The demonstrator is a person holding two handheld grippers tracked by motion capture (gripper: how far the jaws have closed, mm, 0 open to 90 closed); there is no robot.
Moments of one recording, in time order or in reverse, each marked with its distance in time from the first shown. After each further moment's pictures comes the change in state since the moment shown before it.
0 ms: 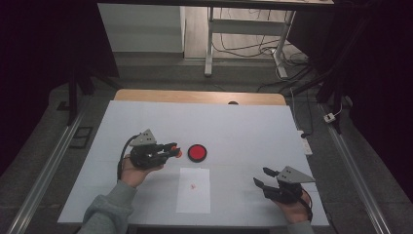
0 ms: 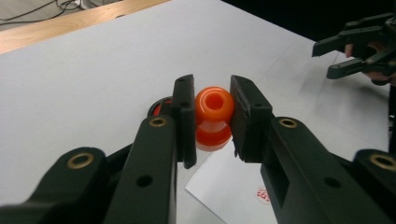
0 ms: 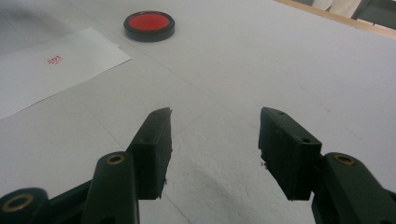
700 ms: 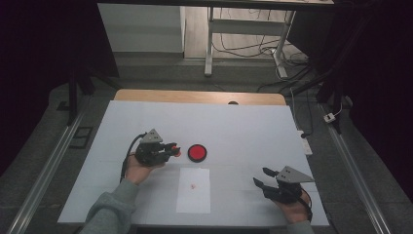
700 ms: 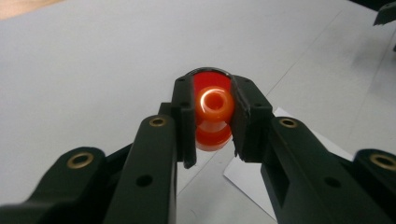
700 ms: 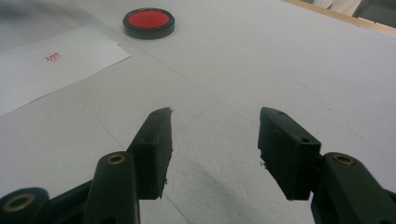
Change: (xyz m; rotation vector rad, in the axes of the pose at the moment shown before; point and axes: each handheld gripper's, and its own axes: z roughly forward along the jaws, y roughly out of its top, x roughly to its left) left arm 0.019 -0.012 0.030 0.109 0.072 -0.013; right arm 0.000 -0.001 0.002 0.006 0.004 -0.002
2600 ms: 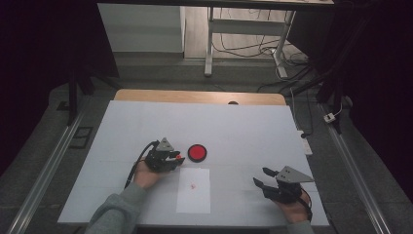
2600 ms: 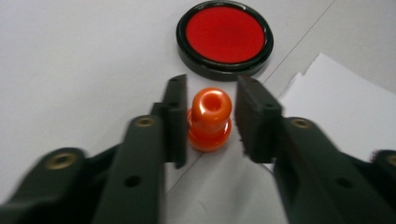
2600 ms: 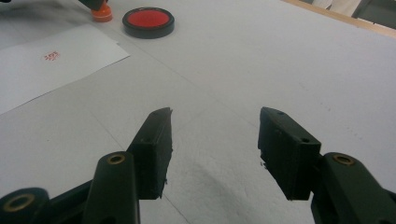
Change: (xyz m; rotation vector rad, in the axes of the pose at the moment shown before) left arm -0.005 -0.021 0.037 0.128 0.048 0.056; right arm 0.000 0.000 0.000 0.002 -0.002 -0.005
